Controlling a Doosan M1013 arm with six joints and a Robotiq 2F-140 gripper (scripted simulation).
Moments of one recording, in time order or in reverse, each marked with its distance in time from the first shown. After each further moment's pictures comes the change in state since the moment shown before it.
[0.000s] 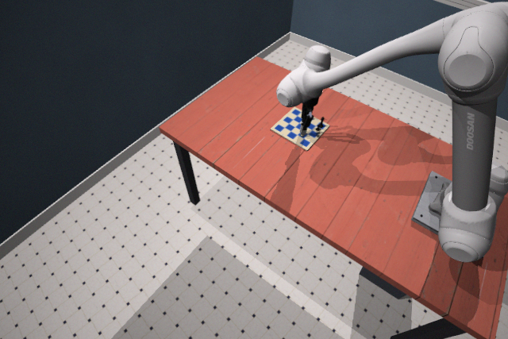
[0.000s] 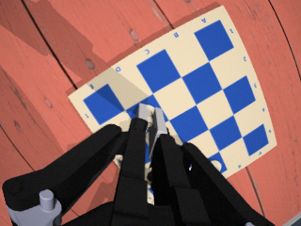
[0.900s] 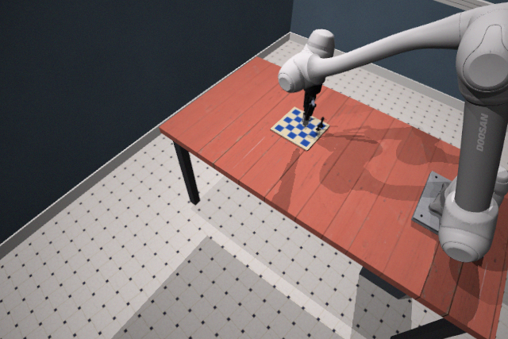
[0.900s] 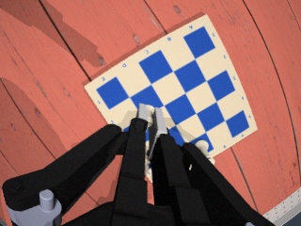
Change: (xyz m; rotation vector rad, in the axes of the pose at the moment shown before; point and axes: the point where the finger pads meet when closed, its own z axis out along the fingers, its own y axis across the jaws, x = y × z) arm 0.000 0.000 -0.066 0.000 0.000 0.000
